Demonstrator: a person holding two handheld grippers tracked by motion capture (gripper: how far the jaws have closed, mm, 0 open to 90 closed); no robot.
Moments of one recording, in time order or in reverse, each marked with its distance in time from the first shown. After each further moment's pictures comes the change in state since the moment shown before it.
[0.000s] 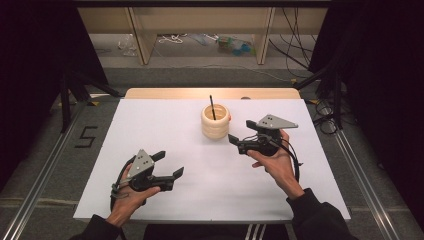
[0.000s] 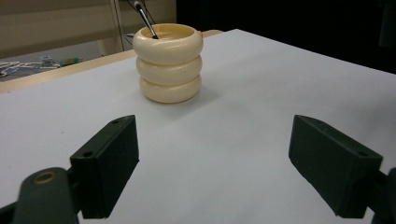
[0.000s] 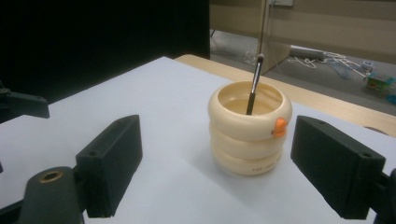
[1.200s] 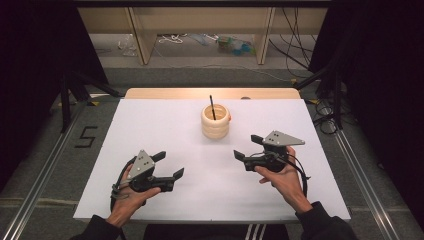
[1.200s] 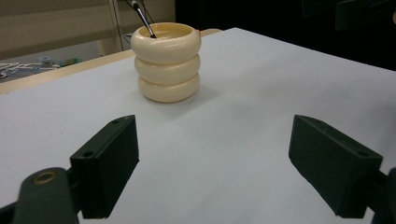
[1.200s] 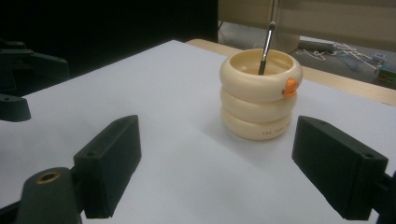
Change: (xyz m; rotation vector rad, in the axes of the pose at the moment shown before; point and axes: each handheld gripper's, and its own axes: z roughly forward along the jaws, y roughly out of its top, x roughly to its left) left arm -0.001 0.000 -0.001 0.006 -0.004 0.025; right arm 0.007 -0.034 -0.023 0.035 0.029 0.000
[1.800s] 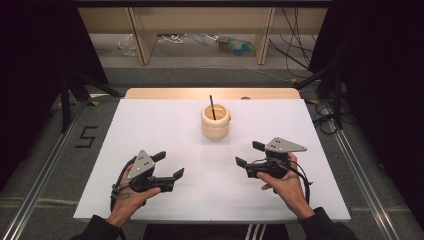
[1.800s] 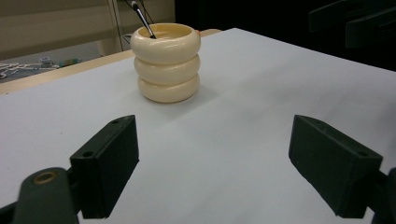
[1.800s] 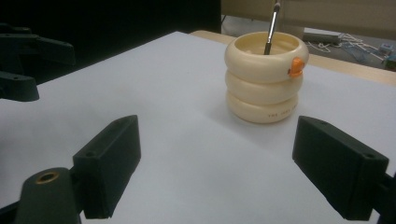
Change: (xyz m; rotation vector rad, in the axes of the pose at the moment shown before) left arm 0.000 0.000 0.000 -0.001 0.000 0.000; right arm 0.002 -0.016 -0.006 0.014 0.015 0.022
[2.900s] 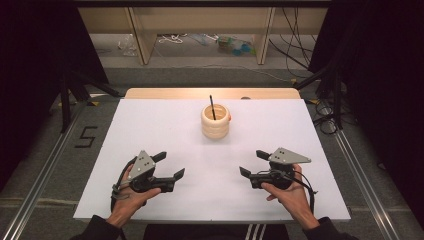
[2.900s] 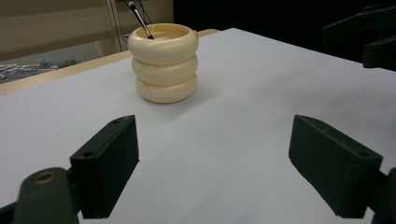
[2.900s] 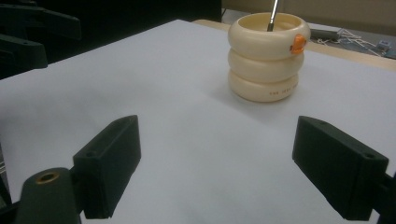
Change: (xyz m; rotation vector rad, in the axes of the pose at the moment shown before) left arm -0.002 0.000 0.000 -0.001 -0.005 -0.004; right arm 0.007 -0.021 -0.015 0.024 -0.008 -0.015
